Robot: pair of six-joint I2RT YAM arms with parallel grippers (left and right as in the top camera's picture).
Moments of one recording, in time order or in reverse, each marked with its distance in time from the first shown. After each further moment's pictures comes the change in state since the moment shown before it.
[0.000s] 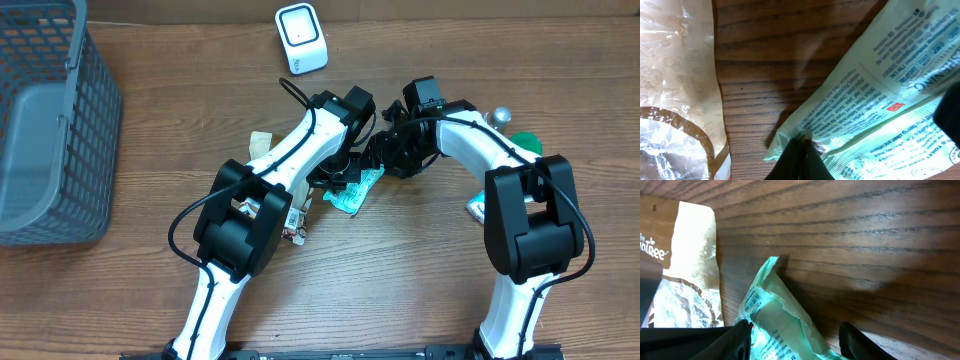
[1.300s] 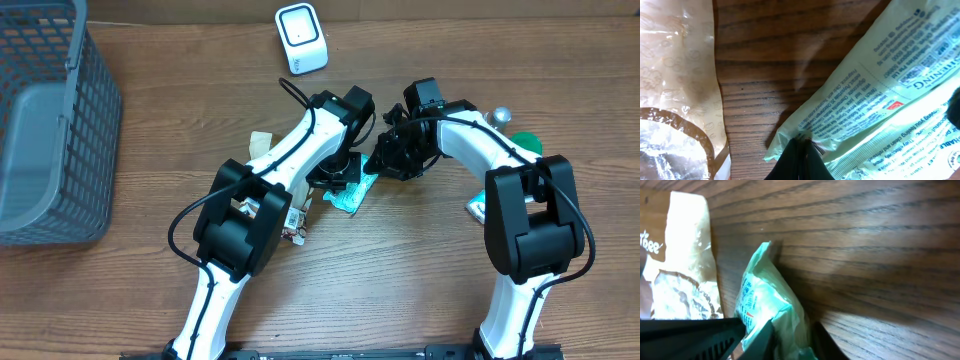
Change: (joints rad) left arm 0.004 0.000 0.000 0.000 0.008 0.000; right arm -0.001 0.000 -0.001 -0.039 -0.017 0.006
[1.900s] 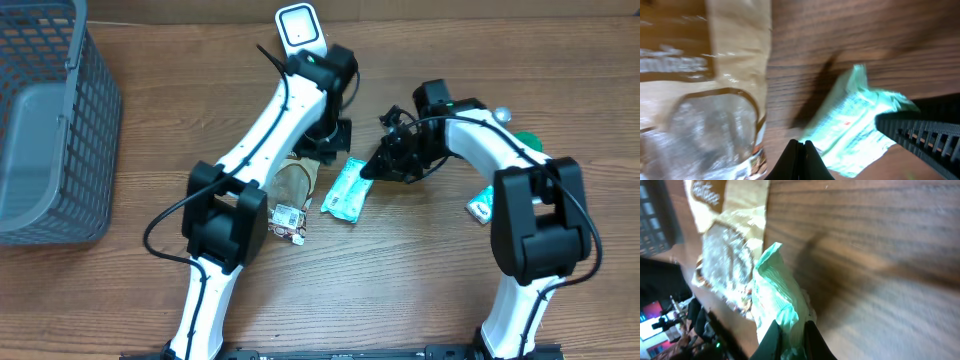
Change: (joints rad) left arm 0.100 -0.001 0.318 -0.260 0.053 0.106; right arm -0.046 -0.028 0.000 -0.114 -0.218 -0.207
